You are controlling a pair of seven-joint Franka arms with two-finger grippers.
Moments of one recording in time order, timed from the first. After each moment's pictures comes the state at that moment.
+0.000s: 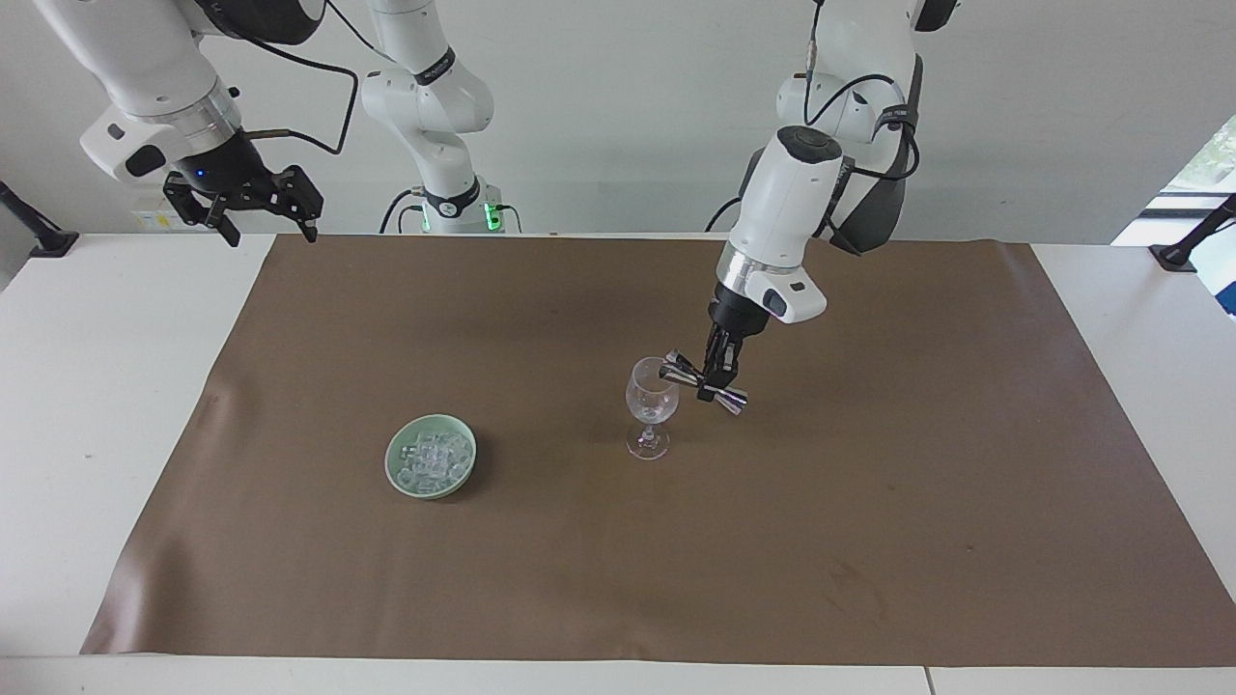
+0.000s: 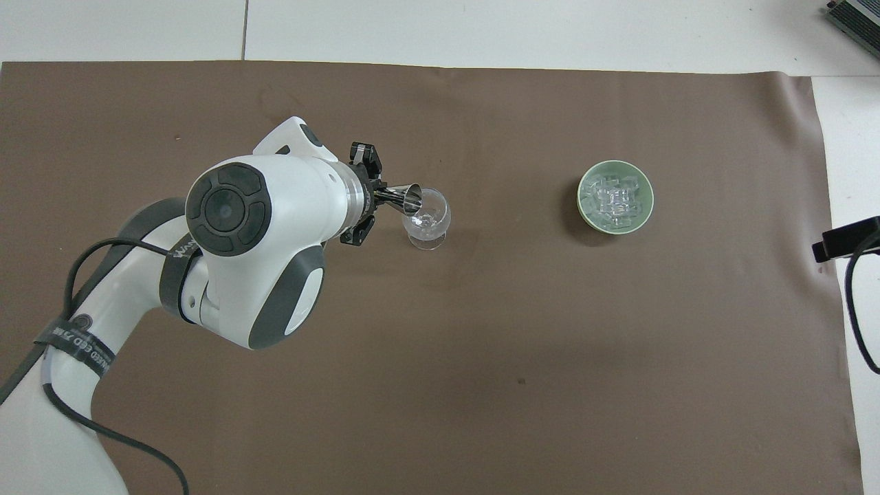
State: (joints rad) left arm -0.41 0.20 -0.13 -1.81 -0.05 2.39 -1.81; right arm -0.14 0.00 0.03 -1.52 -0.02 1.43 -0.19
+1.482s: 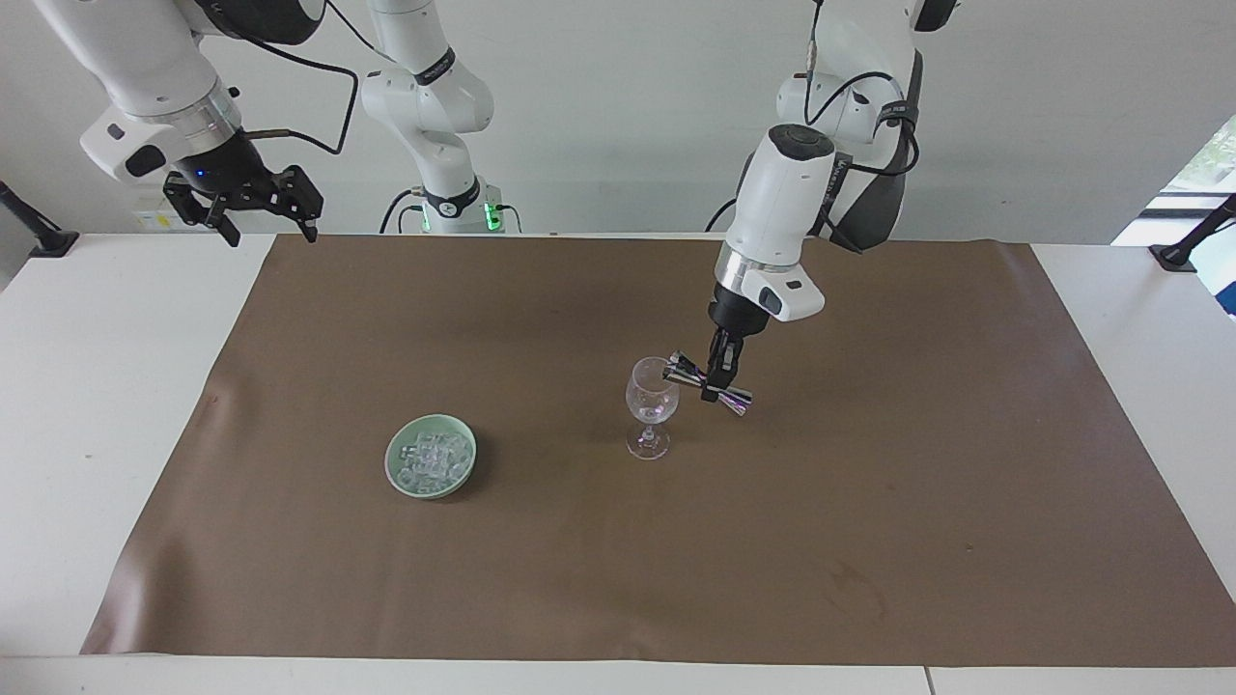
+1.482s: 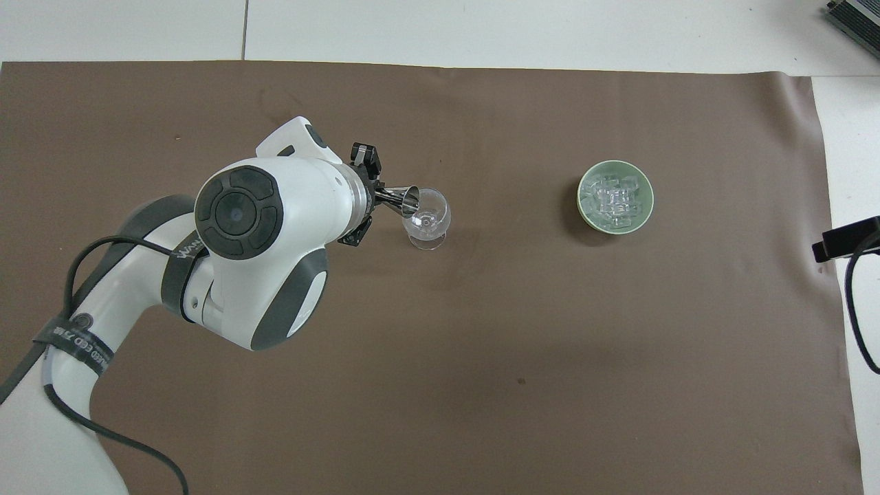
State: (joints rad) left arm -0.41 0.20 -0.13 -1.81 0.00 2.38 -1.81; right arm -0.14 0.00 0.03 -1.52 -0.02 1.43 -0.19
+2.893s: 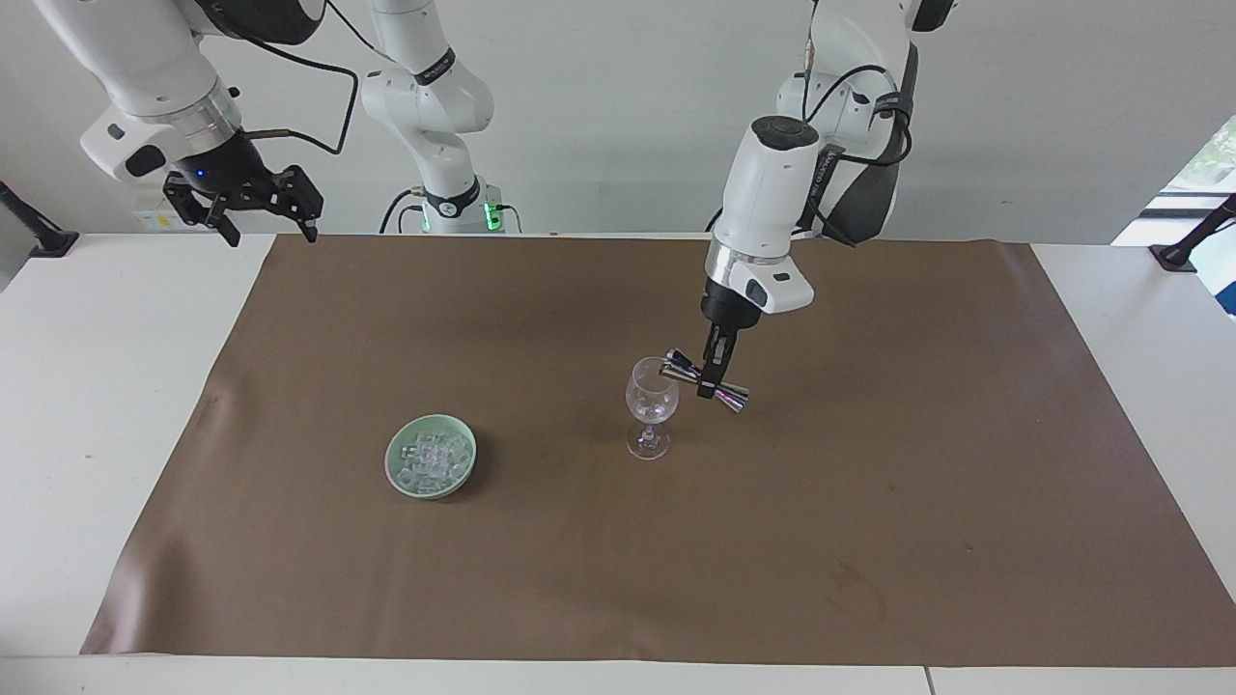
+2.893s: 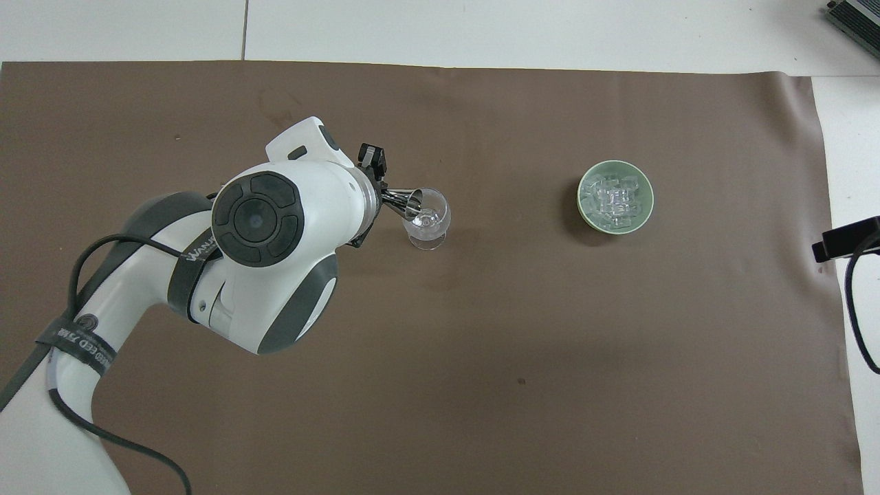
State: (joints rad) left arm -0.43 0.20 -0.13 -1.79 0.07 2.36 -1.81; right arm -0.14 0.00 0.03 -1.52 -0.02 1.43 -0.19
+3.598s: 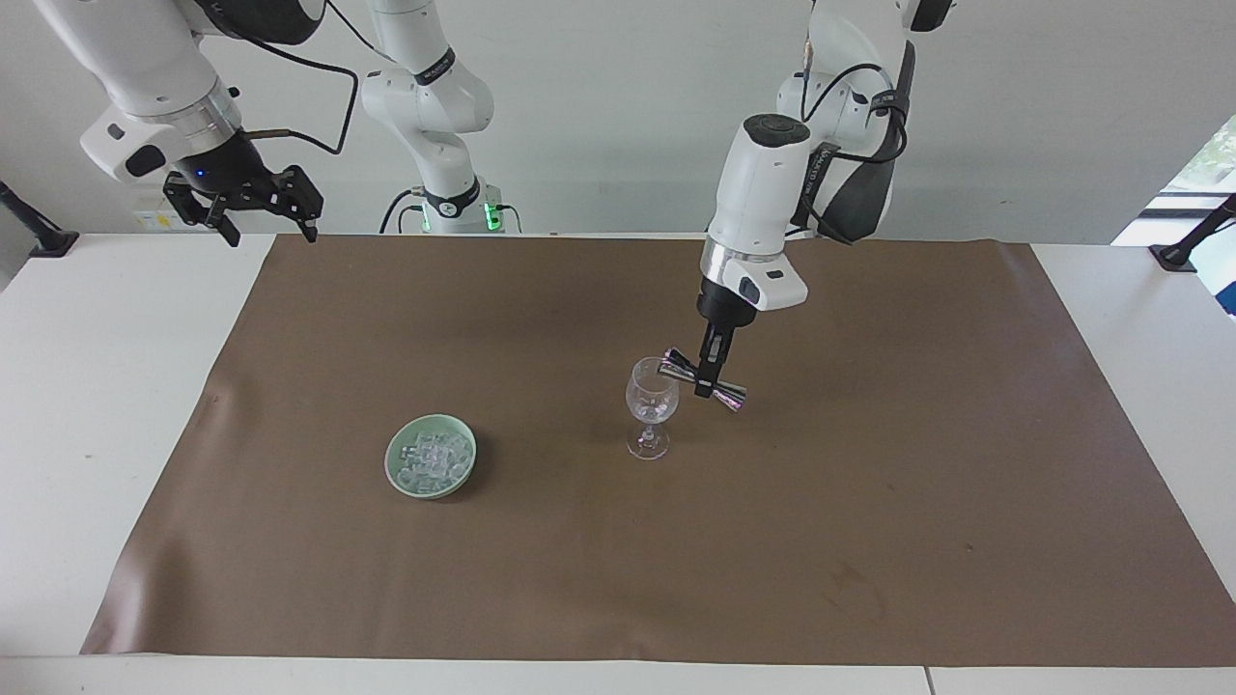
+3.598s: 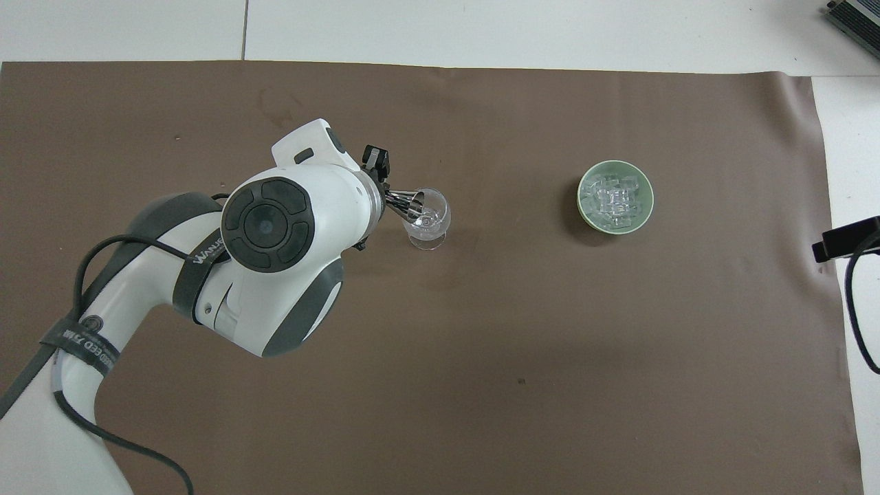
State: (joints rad) left arm -0.44 0.20 -0.13 -1.79 0.09 2.36 -1.81; right arm -0.14 0.00 0.03 -1.52 -0.02 1.43 -0.19
